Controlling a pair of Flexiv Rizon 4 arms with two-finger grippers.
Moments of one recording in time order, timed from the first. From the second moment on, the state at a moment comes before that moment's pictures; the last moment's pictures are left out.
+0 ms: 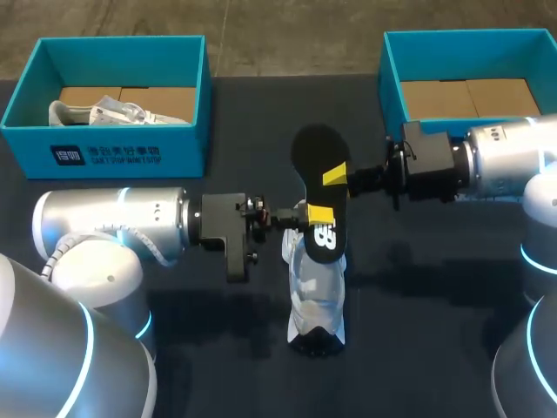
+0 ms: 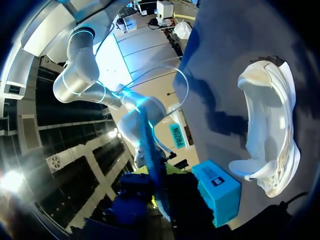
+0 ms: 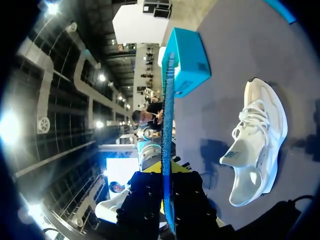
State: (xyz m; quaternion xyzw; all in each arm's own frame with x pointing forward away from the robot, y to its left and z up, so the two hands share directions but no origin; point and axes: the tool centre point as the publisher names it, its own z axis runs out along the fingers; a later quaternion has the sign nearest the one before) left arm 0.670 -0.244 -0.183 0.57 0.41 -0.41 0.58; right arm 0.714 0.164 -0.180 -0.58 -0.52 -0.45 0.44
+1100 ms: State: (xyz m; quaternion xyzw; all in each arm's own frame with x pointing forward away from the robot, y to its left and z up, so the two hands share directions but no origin) left arm 0.680 -0.175 -0.154 0.61 0.49 -0.41 0.47; right arm 0.708 0.151 -0.199 -0.55 -0.55 -0.46 0.43
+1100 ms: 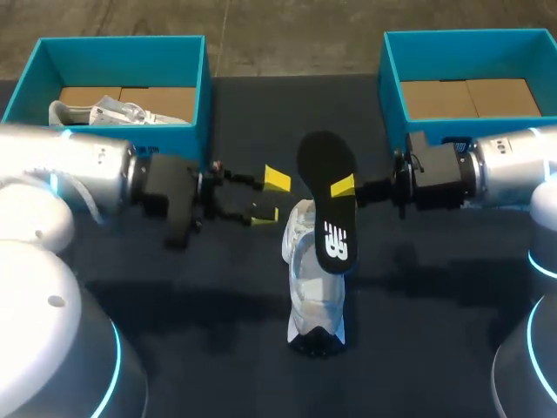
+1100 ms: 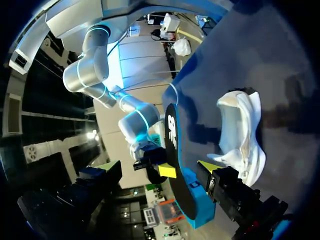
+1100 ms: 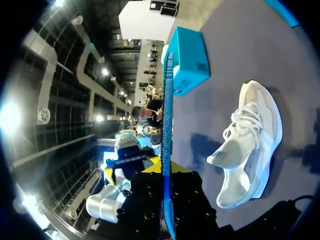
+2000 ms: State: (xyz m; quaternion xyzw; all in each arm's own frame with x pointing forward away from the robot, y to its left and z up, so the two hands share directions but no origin) left arm 0.686 -0.140 -0.103 0.71 0.53 -0.31 0.33; right arm 0.708 0.154 -0.204 -0.55 -0.55 -0.46 0.43
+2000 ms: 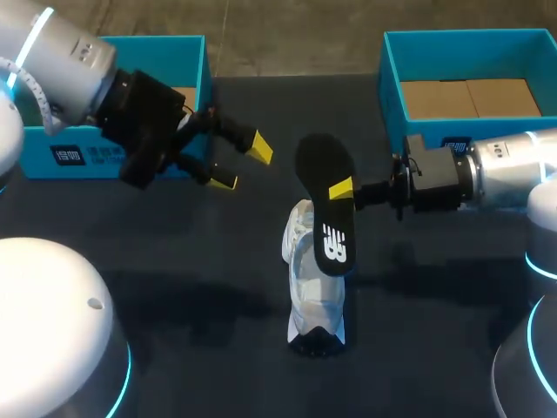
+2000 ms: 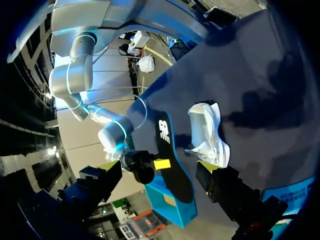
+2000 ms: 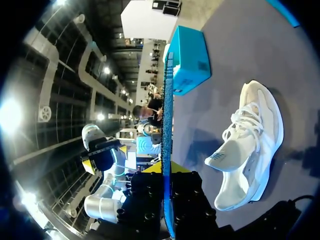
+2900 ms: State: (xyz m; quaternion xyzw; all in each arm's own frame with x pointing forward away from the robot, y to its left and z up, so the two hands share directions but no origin) left arm 0.748 -0.188 -0.086 0.72 0.63 -0.22 0.19; right arm 0.709 0.154 -0.204 -0.55 -0.55 -0.46 0.43
